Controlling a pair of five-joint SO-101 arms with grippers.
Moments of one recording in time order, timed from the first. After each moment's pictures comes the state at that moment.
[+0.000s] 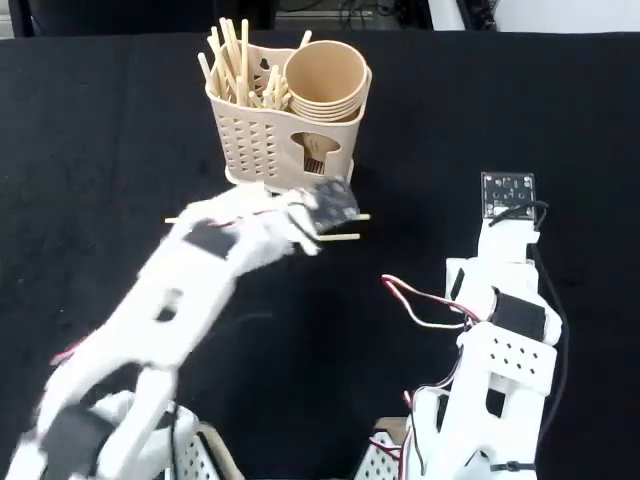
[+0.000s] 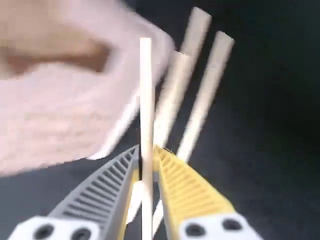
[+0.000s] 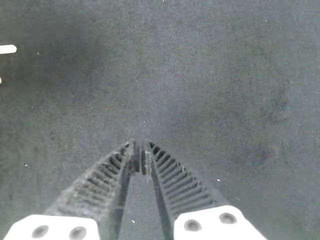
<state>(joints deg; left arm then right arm) 18.0 -28.4 41.5 39.8 -43.8 20.8 -53.5 64.4 54.0 16.0</state>
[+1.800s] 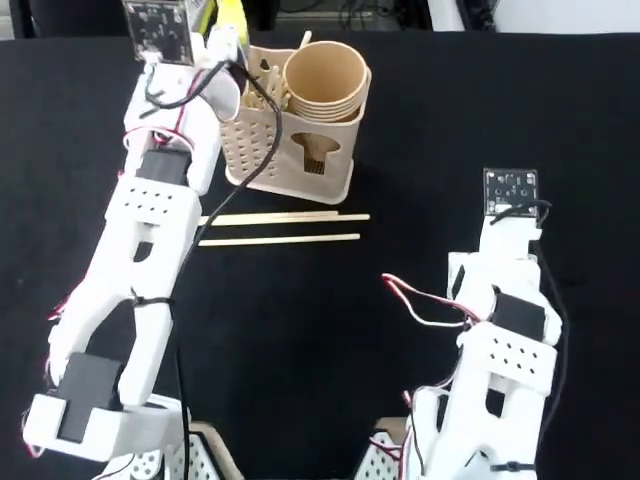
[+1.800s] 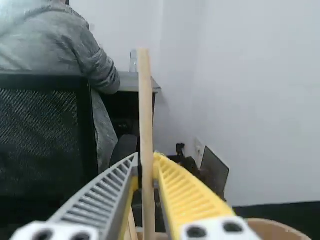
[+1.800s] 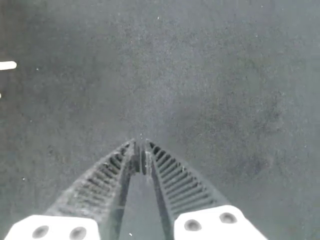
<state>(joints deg) 5.9 -8.5 16.0 -5.2 3.6 20.8 -53.5 64.5 50.9 16.0</state>
